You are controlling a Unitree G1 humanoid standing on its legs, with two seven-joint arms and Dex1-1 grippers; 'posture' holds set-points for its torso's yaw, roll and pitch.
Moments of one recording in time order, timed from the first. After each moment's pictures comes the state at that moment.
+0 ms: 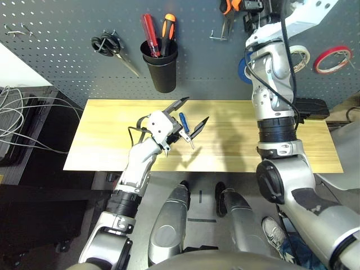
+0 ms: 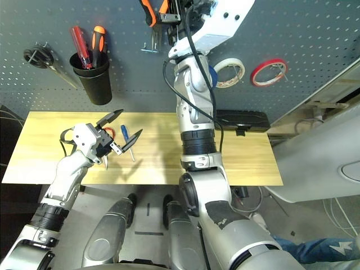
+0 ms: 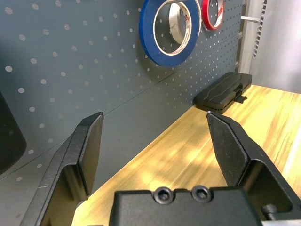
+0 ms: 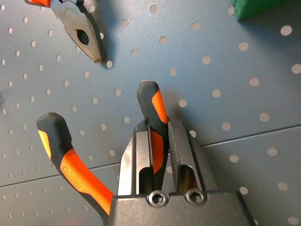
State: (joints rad) left arm -0.31 0.25 -0.12 0.19 -0.12 -0.37 -0.56; right arm -1.05 0.00 -0.15 0.31 0.27 -0.17 0.11
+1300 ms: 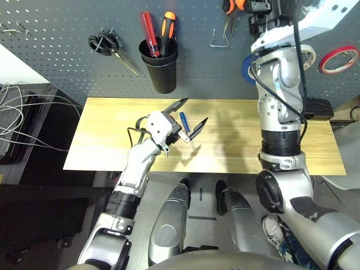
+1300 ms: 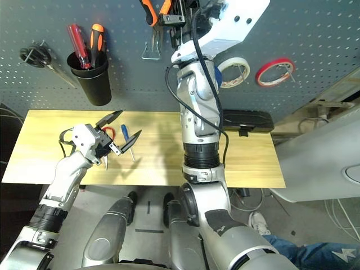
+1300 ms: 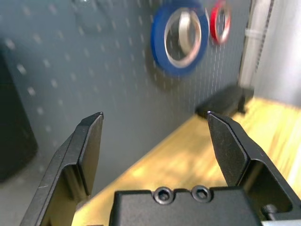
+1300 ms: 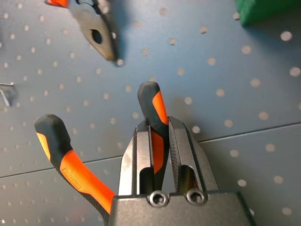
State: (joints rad) left arm -0.30 0.22 -0.09 0.13 -0.22 -0.36 -0.60; right arm -0.92 0.00 -0.10 -0.02 0.25 0.00 0.08
